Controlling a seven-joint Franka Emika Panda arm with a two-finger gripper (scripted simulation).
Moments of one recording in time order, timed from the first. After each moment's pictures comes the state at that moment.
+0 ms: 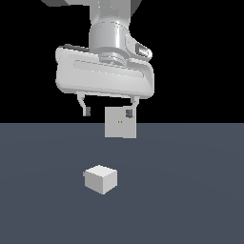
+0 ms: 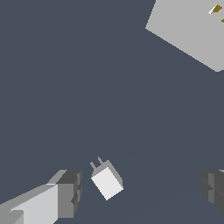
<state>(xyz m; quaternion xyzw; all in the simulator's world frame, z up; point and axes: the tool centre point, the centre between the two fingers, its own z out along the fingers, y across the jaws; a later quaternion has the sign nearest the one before) -0.042 0.026 0.119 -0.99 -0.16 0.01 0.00</state>
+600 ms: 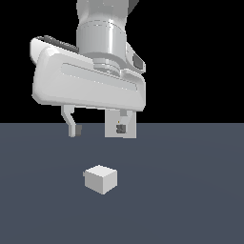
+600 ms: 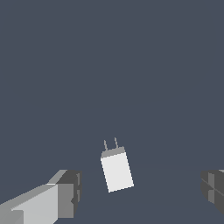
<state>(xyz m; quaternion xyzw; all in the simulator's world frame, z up) -0.081 0.037 0.086 -0.94 -0.34 0.00 0.01</state>
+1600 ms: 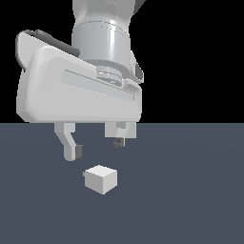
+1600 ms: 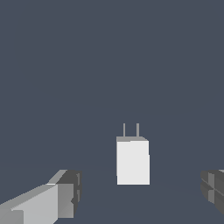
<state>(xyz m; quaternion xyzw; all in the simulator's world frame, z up) -0.108 0.033 0.062 -0.89 -0.45 -0.01 0.01</state>
